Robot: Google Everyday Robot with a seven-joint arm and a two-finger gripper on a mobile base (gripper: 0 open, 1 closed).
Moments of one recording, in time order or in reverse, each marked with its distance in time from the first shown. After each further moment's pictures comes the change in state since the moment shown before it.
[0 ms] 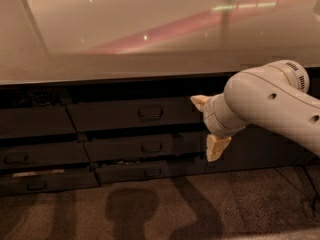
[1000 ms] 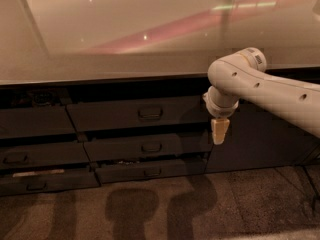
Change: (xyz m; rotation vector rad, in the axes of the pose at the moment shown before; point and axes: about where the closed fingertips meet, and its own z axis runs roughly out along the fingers) arm 0.098 -0.039 0.106 -0.186 0.174 0.129
